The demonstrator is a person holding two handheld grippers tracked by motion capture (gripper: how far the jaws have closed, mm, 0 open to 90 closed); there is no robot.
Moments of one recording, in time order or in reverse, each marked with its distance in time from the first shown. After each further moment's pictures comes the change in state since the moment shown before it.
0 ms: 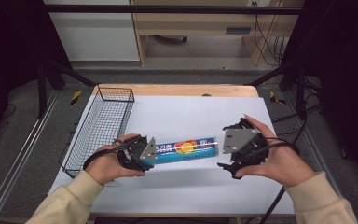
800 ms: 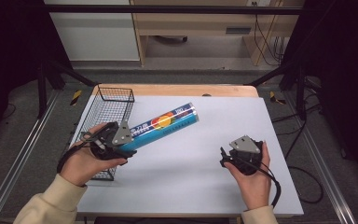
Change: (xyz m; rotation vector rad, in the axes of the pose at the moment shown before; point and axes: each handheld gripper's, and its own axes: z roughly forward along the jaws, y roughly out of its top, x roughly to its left) left arm 0.015 -0.029 -0.070 -0.036 0.156 -0.283; right arm 0.035 -0.074 0.098 0.020 -0.579 0.698
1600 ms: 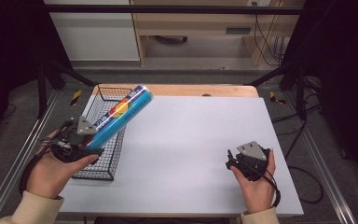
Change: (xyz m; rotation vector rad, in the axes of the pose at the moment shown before) left arm 0.016 -0.046 -0.051 0.218 0.152 -0.373; right arm -0.008 -0.023 -0.004 0.010 -0.088 0.083
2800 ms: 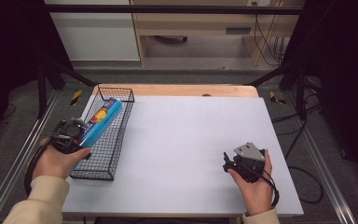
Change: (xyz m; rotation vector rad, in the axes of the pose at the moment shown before) left arm 0.038 -0.016 0.062 0.313 -0.007 -0.301; right arm 0.006 0.000 -0.002 -0.003 0.089 -0.011
